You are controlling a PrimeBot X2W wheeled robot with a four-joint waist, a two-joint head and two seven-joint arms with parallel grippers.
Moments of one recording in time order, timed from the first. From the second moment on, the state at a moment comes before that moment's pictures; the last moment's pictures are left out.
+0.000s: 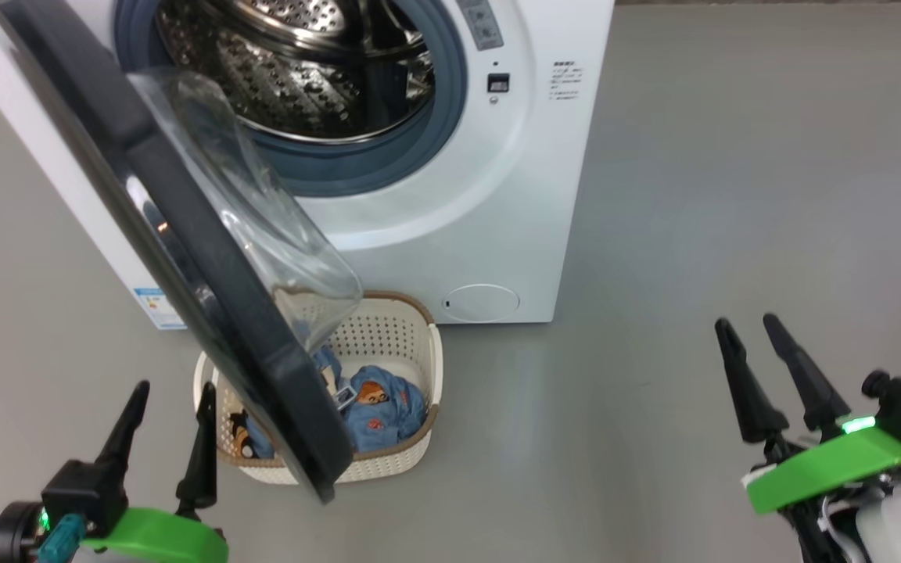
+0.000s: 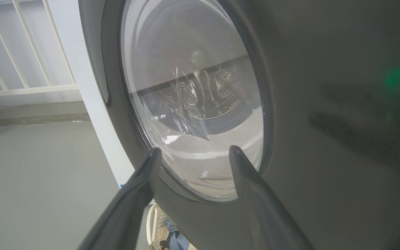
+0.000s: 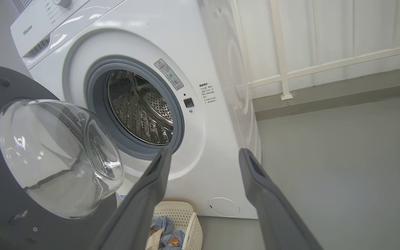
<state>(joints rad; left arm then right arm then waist) -0.11 0.07 0.02 0.22 -0.11 -0.12 -0.26 -0.19 -0.30 0.17 0.20 0.66 0.12 -0.23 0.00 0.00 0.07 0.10</state>
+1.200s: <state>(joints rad) 0.08 0.05 0.07 0.10 -0.13 -0.07 -0.26 0.10 -0.17 0.02 0.00 0.30 0.12 -0.20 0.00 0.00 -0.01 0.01</state>
